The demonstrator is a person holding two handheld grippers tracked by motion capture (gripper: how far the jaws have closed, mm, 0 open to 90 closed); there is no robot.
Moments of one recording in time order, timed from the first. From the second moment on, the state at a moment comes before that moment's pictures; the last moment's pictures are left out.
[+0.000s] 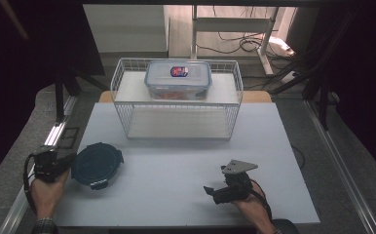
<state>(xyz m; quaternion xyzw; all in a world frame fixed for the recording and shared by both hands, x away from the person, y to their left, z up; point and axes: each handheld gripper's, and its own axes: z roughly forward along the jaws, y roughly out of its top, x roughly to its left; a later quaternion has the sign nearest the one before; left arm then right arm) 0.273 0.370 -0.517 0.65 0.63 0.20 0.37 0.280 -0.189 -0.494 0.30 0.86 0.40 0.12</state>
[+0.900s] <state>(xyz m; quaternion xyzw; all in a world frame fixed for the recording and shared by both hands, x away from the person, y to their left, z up) 0.249 0.302 -0.516 0.70 0.60 0.17 0.35 0.282 -0.195 -0.496 0.30 0.86 0.40 0.13</state>
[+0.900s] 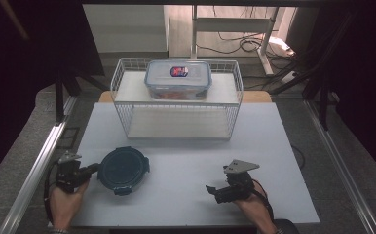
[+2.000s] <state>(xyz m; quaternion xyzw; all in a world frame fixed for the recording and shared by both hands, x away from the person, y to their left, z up) 0.258 0.204 -0.511 0.74 0.52 0.09 0.41 0.291 -0.203 -0.497 0.32 0.85 0.39 0.13</state>
